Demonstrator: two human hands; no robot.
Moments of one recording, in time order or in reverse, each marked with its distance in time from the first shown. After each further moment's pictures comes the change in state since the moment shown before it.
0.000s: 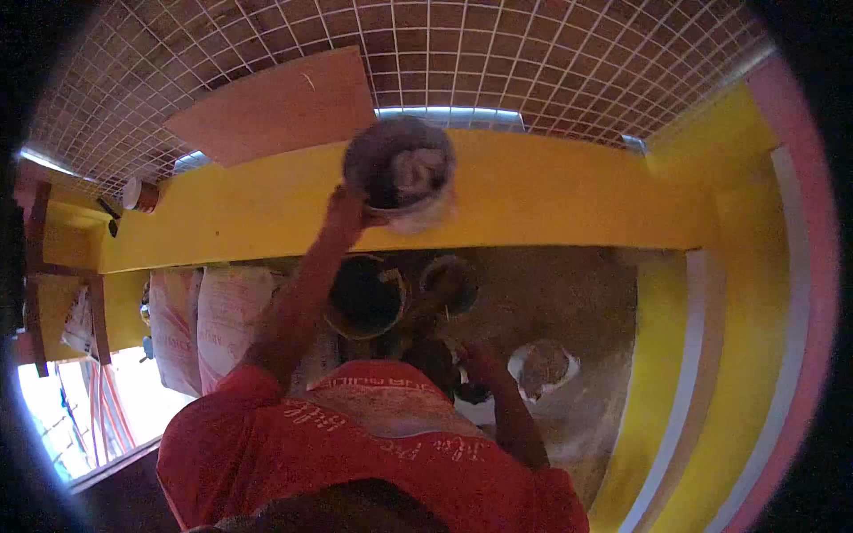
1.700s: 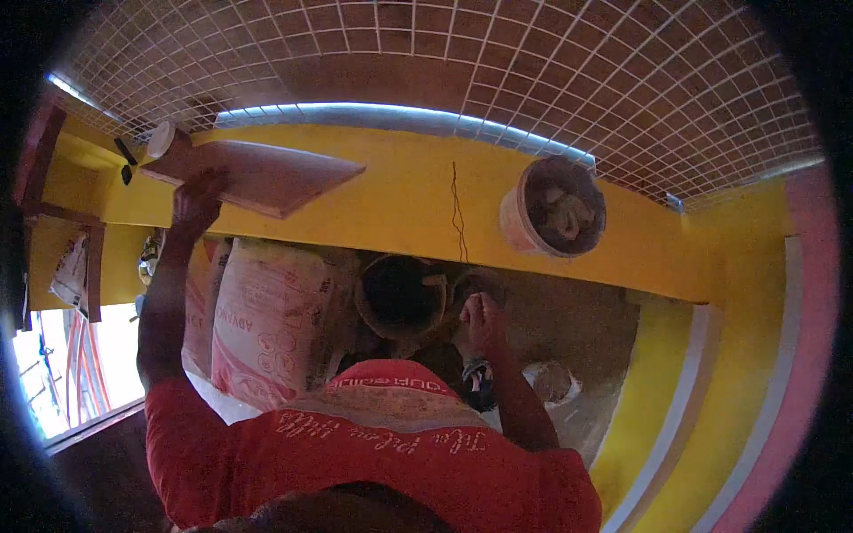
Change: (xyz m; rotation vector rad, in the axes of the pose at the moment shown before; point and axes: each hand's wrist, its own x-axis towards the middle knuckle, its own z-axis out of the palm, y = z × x) left_hand -0.080 0.269 -0.362 1.946 -0.098 0.620; right_hand 0.190 -0.164 -0.058 0.712 0.380 0.205
